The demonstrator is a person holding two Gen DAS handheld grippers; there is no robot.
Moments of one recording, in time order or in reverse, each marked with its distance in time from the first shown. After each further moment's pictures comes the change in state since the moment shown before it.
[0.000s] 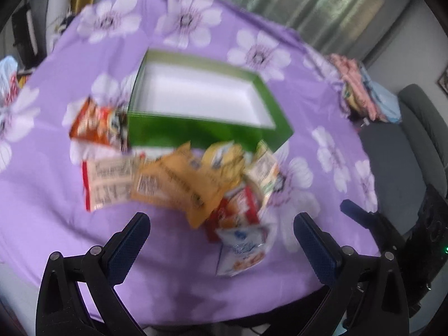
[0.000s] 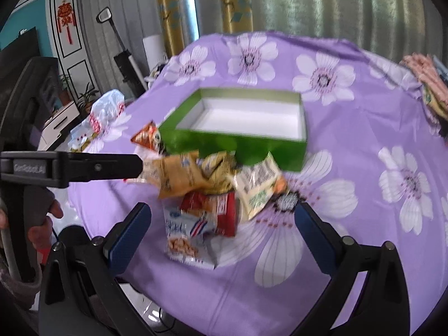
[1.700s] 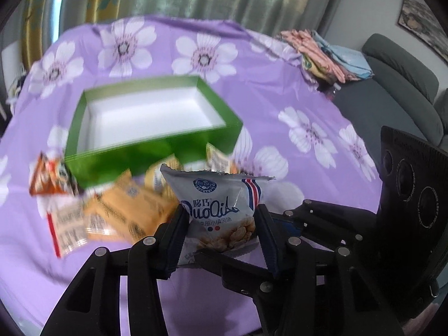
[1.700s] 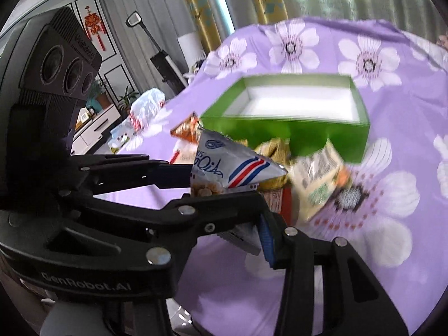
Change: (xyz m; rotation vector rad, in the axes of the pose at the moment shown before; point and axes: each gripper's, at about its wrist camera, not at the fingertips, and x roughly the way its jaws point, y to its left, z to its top) left arm 0.012 -0.071 0.001 0.316 -0.088 -0.019; right arm 0.033 0.008 -0.004 0.014 -0.018 0.258
